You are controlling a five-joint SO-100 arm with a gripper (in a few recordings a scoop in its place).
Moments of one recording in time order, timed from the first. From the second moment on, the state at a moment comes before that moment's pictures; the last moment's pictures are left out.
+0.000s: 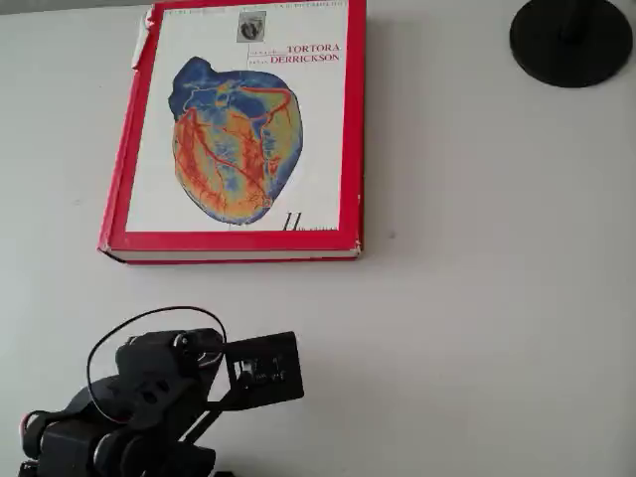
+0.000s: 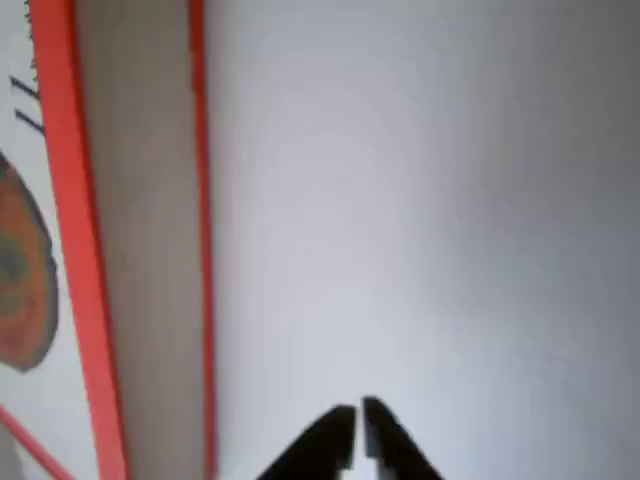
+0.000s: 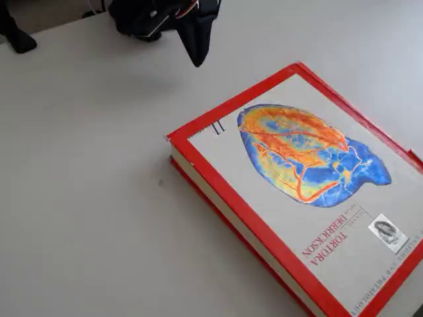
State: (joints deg) arm 5.8 188.0 171.4 70.0 -7.8
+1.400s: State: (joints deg) arm 12.3 179.7 169.6 55.9 -18.1
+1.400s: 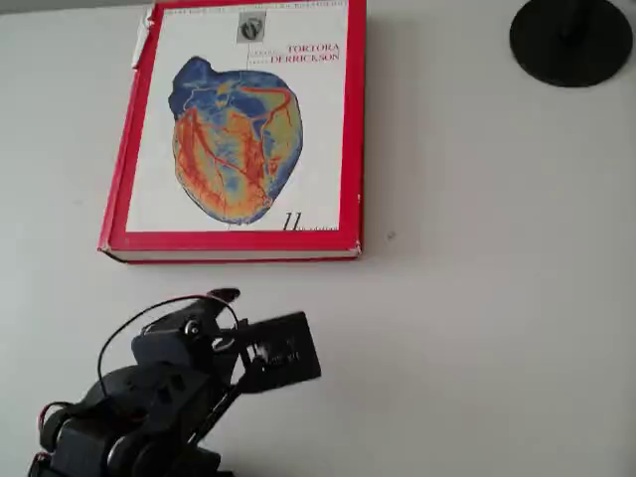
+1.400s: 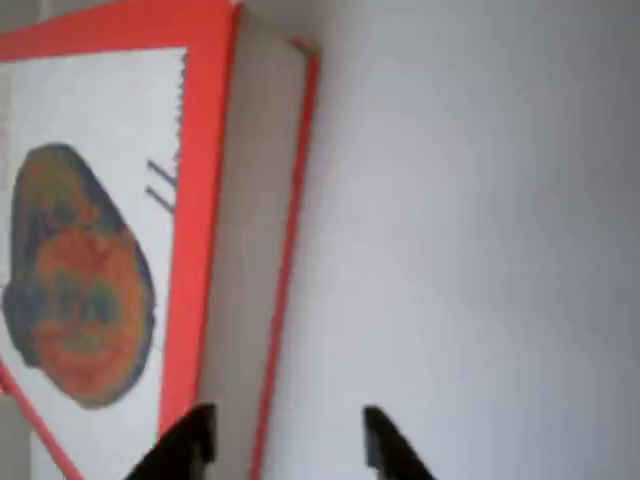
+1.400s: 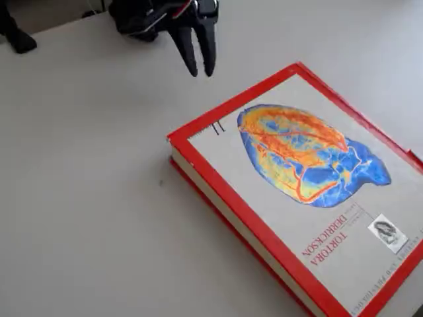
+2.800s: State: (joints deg) arm 18.5 109.0 134.9 27.2 -16.8
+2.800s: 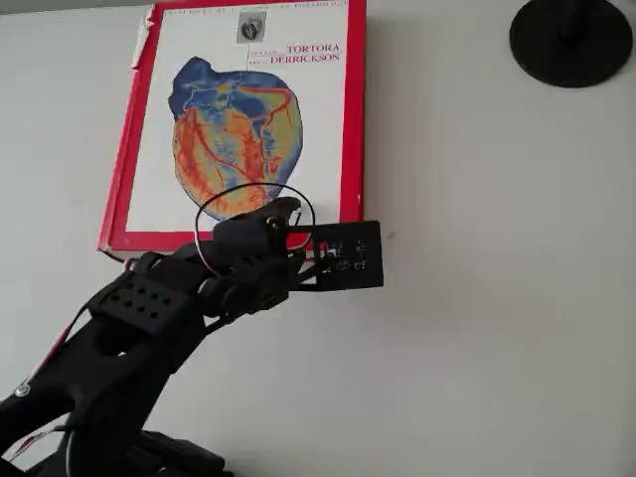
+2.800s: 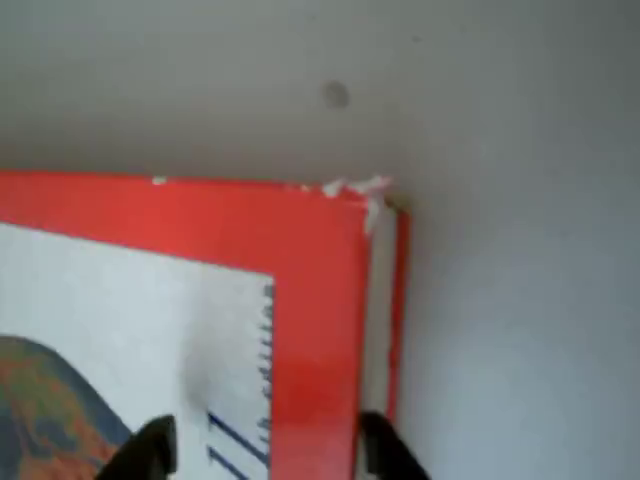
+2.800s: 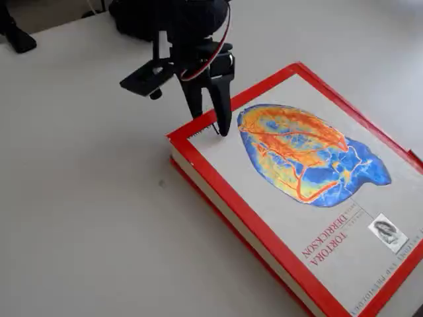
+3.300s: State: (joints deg) arm 17.8 112.3 130.3 34.8 -14.7
